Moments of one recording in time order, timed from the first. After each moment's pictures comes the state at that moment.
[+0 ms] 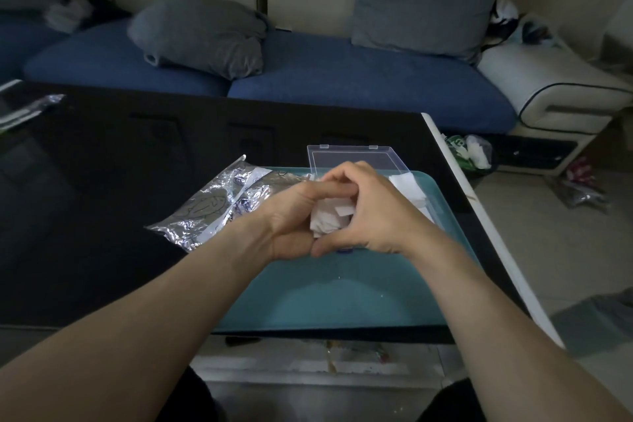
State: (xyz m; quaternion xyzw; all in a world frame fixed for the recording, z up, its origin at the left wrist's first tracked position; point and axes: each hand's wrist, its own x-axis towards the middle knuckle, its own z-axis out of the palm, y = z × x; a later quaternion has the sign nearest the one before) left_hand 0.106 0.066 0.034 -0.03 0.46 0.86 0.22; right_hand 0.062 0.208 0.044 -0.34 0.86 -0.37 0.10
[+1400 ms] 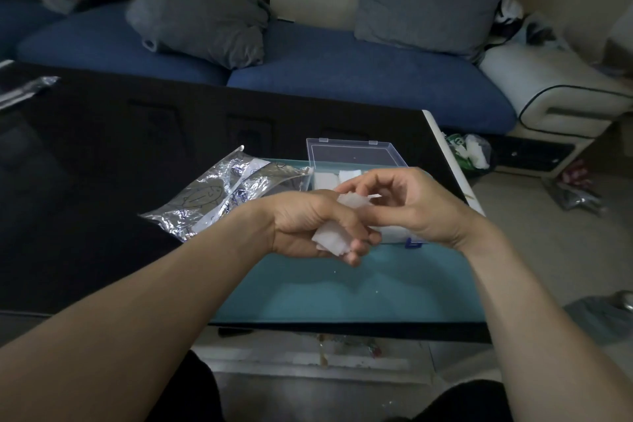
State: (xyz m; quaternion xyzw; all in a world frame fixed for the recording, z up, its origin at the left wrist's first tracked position) left_hand 0.111 0.075 0.038 0.06 0.49 0.79 0.37; right_hand 0.041 0.251 0.046 -0.38 0.73 -0.51 0.23
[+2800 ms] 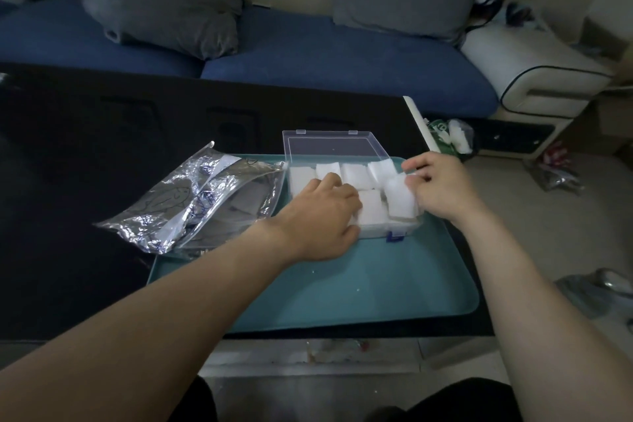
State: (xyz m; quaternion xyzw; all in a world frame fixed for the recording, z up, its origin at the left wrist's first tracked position) left_hand 0.074 0.104 -0.005 0.19 0.98 0.07 -0.01; right_hand -0.023 0.303 0.009 -0.08 0.92 -0.39 0.01
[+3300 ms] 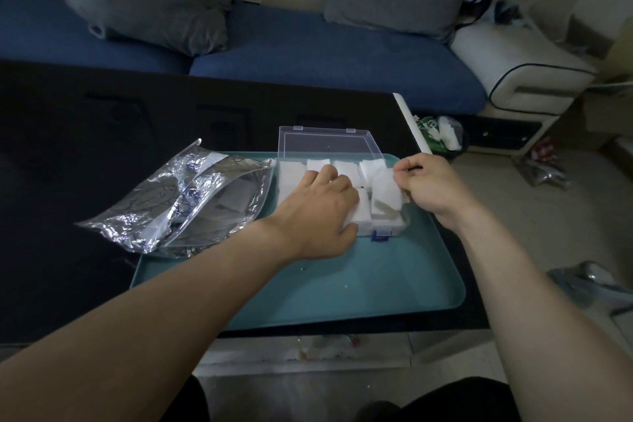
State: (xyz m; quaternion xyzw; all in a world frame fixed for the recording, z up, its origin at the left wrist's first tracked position) left_hand 0.070 0.115 -0.006 0.18 0.98 0.06 -0.05; right_hand -0.017 0.301 0.015 -0.02 0.89 -0.45 0.07
